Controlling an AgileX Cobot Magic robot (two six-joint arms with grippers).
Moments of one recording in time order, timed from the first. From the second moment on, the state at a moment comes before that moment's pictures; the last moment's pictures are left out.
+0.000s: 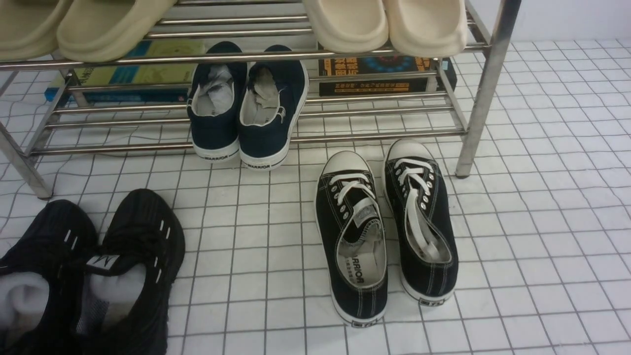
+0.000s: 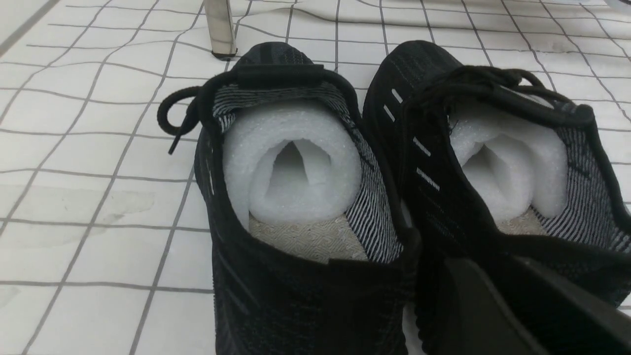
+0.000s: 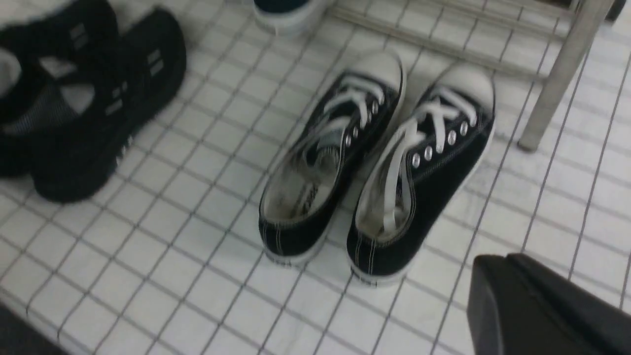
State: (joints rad) right arm 0.55 0.66 -0.98 0.07 0.91 0.07; left arm -0.07 -0.01 0.02 0.20 0.40 -0.25
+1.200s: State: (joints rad) right arm 0.54 0.27 -0.36 0.05 0.37 0.06; left arm -0.07 -0.01 0.02 0.20 0.40 -0.25
